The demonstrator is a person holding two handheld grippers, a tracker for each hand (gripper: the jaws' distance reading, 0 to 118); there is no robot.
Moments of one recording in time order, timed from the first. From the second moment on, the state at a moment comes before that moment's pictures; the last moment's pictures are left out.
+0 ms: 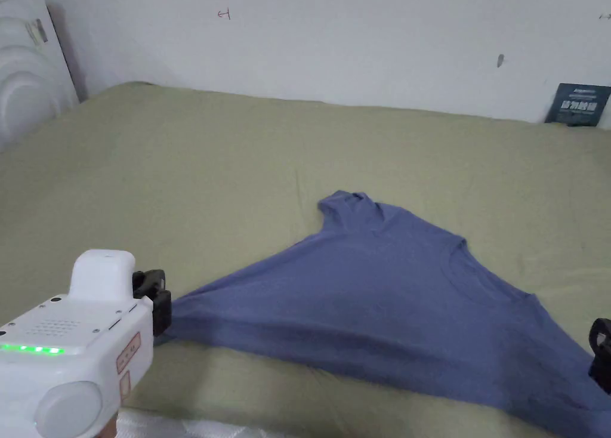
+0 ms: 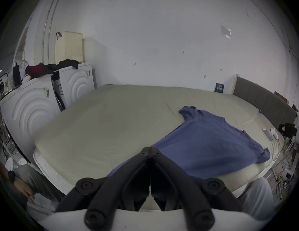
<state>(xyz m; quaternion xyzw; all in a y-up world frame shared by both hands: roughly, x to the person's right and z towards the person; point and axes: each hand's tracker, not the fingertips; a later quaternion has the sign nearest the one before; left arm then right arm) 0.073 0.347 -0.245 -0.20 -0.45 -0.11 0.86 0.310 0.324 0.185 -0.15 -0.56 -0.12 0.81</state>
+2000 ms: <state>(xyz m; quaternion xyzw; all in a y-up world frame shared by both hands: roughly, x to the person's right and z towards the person) 0.137 0.233 -0.370 -0.44 -0.42 -0.18 0.77 0.415 0.271 0.080 -0.29 -0.46 -0.17 0.82</state>
